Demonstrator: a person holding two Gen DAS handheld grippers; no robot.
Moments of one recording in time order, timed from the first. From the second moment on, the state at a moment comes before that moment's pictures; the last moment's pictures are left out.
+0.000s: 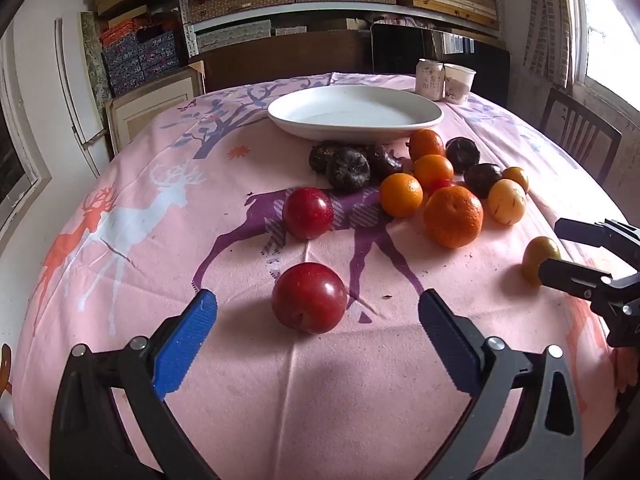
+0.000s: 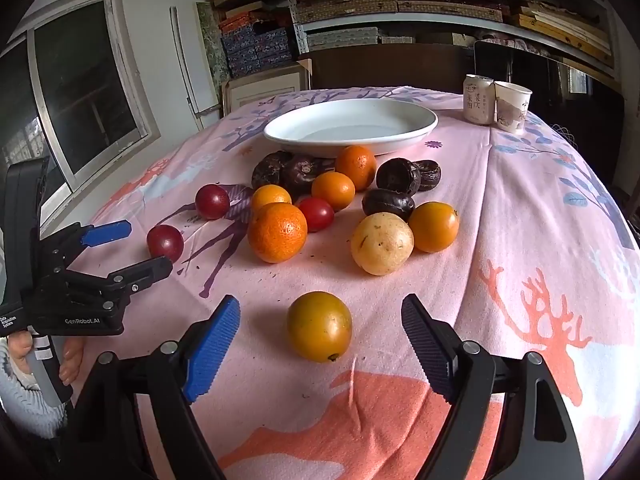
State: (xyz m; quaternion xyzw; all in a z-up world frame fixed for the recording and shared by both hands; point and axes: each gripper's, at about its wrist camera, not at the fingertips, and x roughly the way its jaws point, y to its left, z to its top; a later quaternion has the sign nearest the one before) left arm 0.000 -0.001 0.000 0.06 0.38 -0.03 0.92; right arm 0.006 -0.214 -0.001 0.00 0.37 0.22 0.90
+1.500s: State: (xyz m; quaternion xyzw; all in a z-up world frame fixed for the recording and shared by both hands) left arm 0.187 -0.021 0.041 0.02 0.41 -0.06 0.91; right arm 0.186 -0.203 0.048 0.06 0.37 0.20 0.91
